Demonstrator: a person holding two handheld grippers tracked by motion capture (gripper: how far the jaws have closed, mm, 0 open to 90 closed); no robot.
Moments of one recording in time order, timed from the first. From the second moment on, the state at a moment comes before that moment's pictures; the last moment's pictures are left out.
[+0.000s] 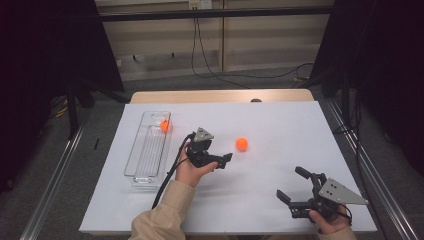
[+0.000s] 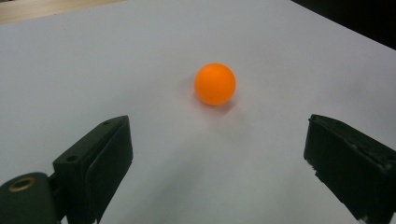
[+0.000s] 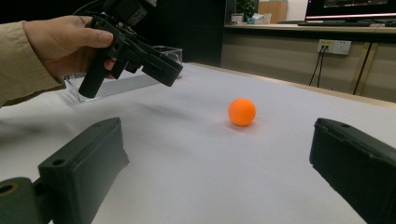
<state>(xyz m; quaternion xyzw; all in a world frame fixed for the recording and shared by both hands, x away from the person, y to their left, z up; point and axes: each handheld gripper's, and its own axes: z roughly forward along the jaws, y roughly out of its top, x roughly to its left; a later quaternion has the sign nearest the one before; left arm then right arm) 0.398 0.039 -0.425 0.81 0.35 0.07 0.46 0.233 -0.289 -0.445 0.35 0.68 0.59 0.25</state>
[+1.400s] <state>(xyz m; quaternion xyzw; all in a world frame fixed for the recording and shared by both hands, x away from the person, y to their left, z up) 0.402 0.024 -0.428 0.82 0.34 0.07 0.46 0.233 -0.289 -0.444 0.35 0.68 0.59 0.25</state>
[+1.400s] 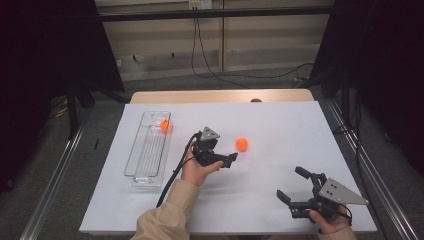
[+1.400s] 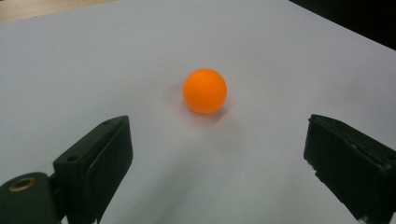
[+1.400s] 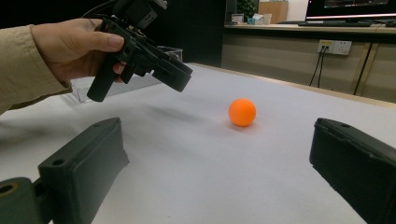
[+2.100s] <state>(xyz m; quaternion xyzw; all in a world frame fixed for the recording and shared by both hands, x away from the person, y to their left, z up) 0.405 0.017 -0.430 0.82 0.34 0.07 0.46 0.233 -0.289 -0.444 0.35 0.68 0.59 0.25</state>
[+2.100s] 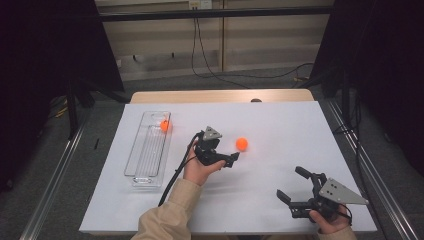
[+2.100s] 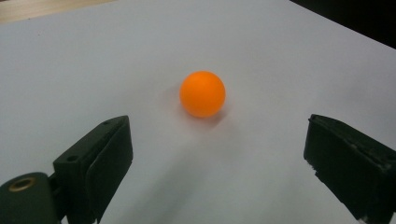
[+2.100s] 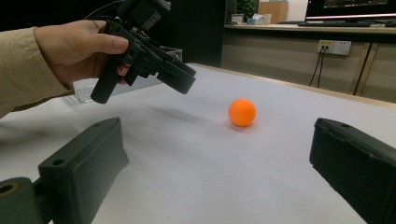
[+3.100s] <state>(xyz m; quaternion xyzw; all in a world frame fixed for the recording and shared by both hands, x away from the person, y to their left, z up) 0.411 0.006 -0.437 0.82 0.35 0.07 0.45 0.233 -0.290 -0.444 0.35 0.68 0.59 0.25</state>
